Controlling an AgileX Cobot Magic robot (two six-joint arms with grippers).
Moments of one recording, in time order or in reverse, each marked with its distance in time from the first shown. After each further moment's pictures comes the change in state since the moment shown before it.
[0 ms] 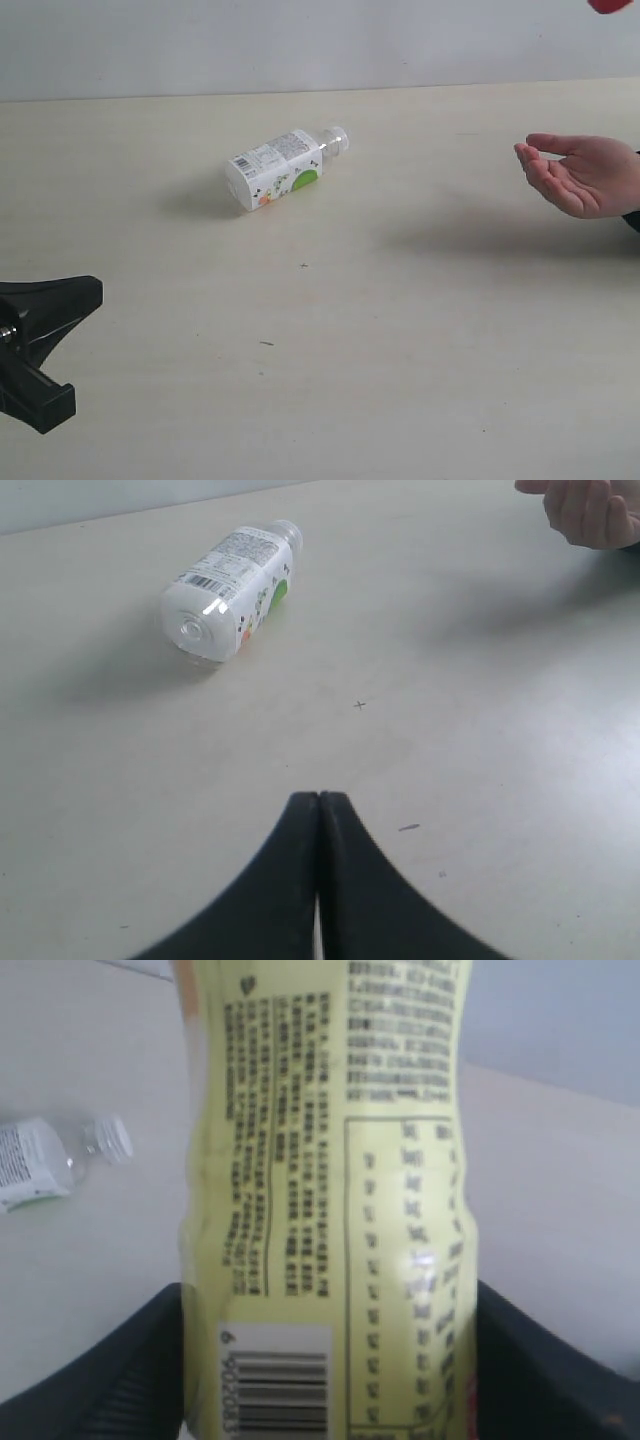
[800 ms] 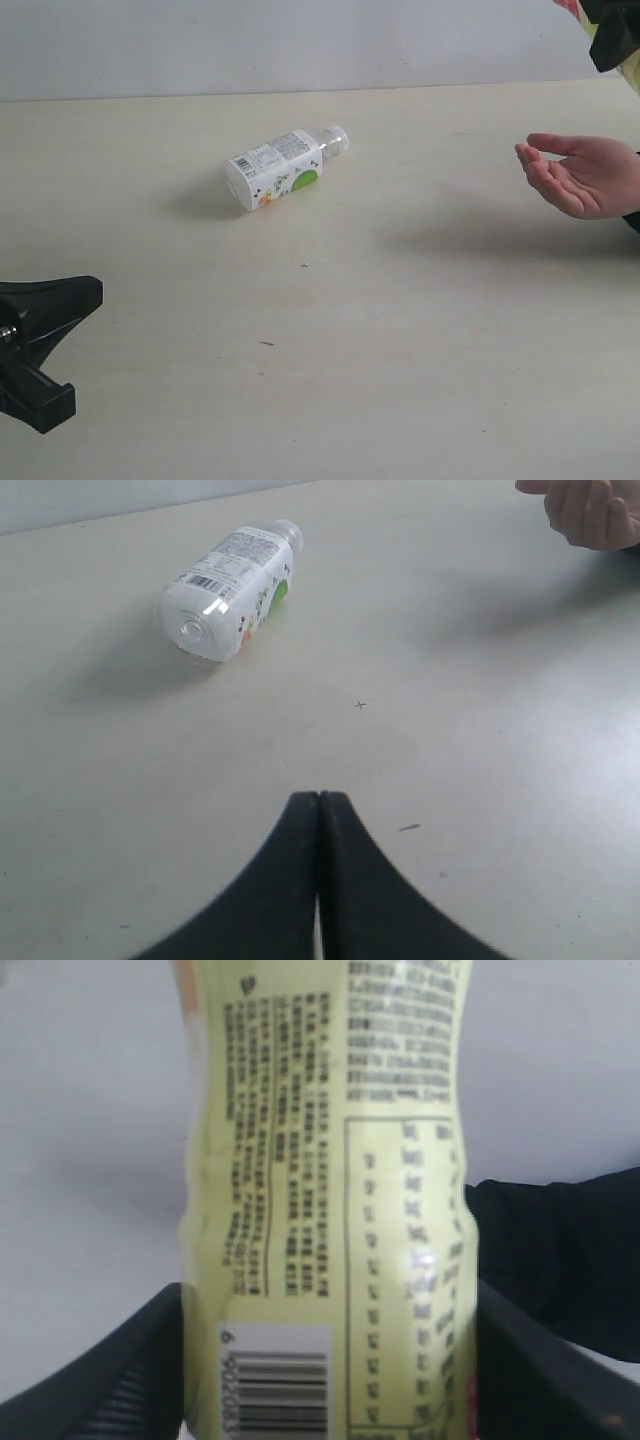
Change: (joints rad) left arm 0.000 0.000 0.000 0.000 0.000 0.000; right arm -0.037 -0.316 0.537 -0.065 -0.088 0.051
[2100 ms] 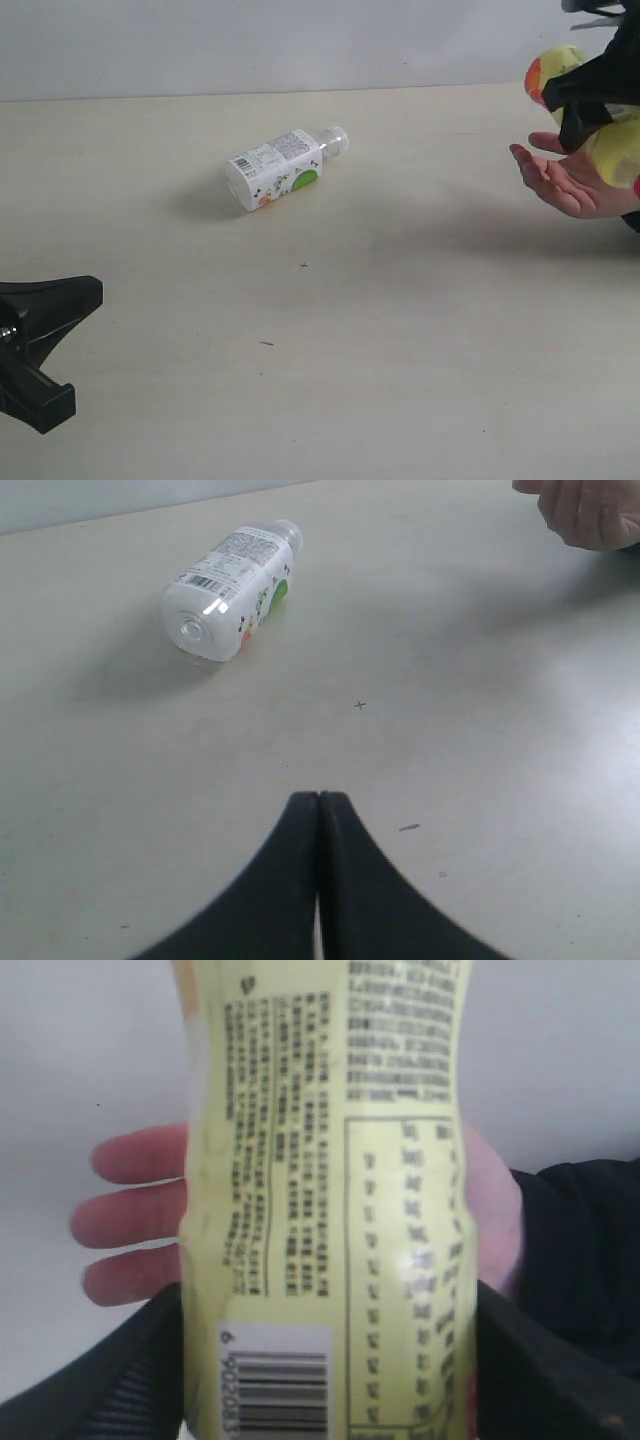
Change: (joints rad) left arm 0.000 0.000 0.000 0.000 0.000 0.000; right arm -0.095 0.278 0.051 0.049 -0.143 -0.034
